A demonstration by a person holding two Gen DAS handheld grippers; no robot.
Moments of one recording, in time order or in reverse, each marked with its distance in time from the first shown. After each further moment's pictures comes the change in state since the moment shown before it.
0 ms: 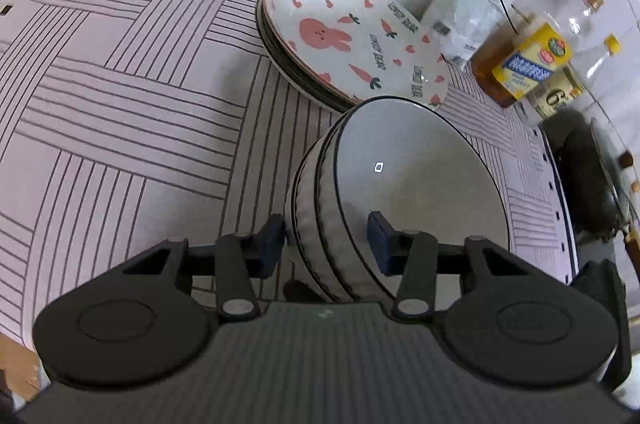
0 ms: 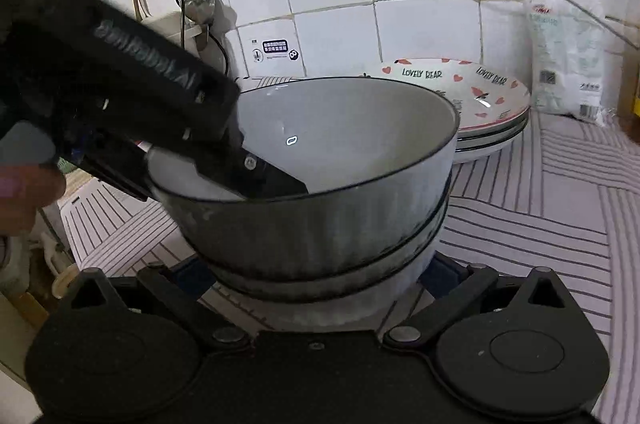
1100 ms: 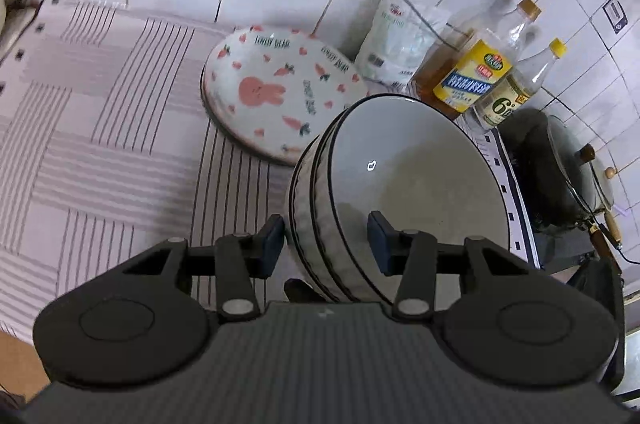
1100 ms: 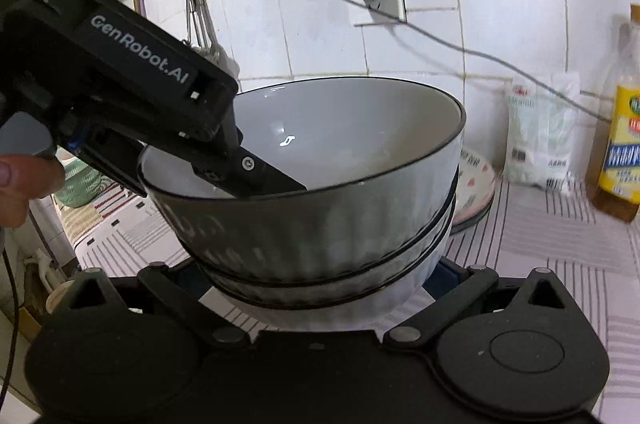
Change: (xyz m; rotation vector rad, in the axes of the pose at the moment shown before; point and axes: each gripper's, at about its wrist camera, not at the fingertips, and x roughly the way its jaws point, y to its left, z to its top) left arm -0.060 -0.061 0.033 0.125 -0.009 -0.024; right arm -0.060 0.008 0.050 -0.042 -0.083 -0.046
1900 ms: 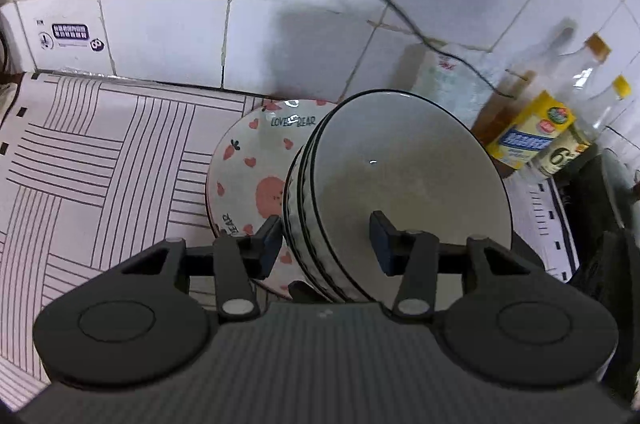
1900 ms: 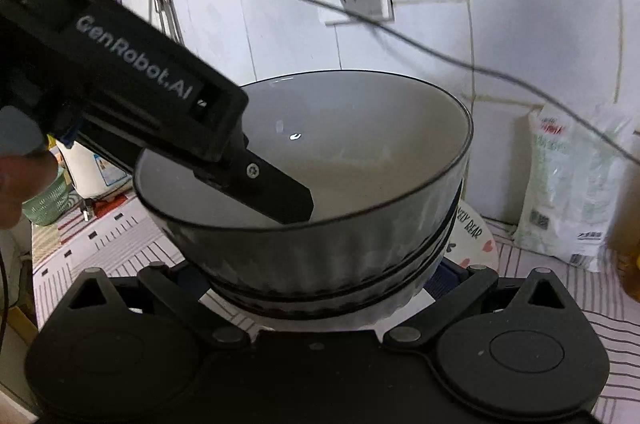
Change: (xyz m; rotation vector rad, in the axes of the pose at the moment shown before) left arm 0.077 0.003 0.090 0.036 -0.026 0.112; right arm 0.095 -0.063 0.059 -0.031 0.033 0.049
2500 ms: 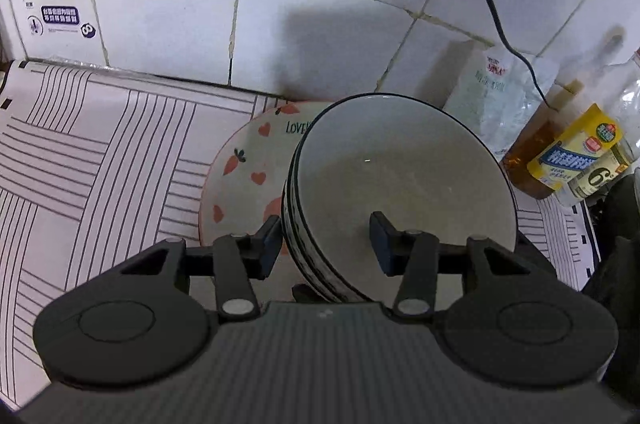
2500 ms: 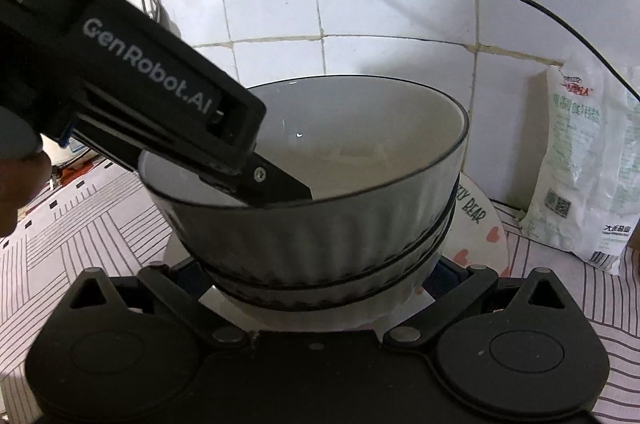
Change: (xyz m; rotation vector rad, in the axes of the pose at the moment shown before) left arm 0.050 0.008 0.010 -0.034 -0.023 0.044; right arm 0.050 -0.016 -0.008 -0.036 0.063 -0.023
